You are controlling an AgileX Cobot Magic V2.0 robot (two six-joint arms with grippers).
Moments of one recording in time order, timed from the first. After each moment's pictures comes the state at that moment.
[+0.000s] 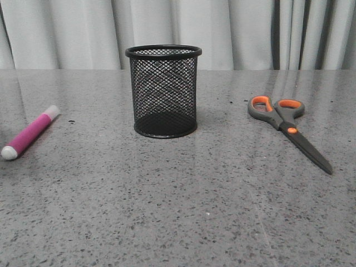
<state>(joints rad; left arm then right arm) -0.02 1.01 -0.79 -0.63 0.82 0.45 0.08 0.74 -0.60 0.55 0.59 -0.29</state>
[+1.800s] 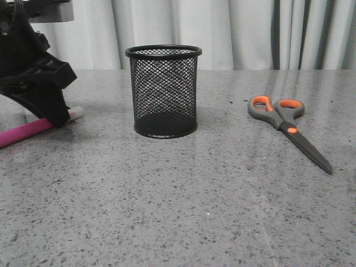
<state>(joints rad) -0.36 1.62 -1.11 -0.19 0.75 0.32 0.08 0.85 -0.61 0.55 0.55 -0.37</state>
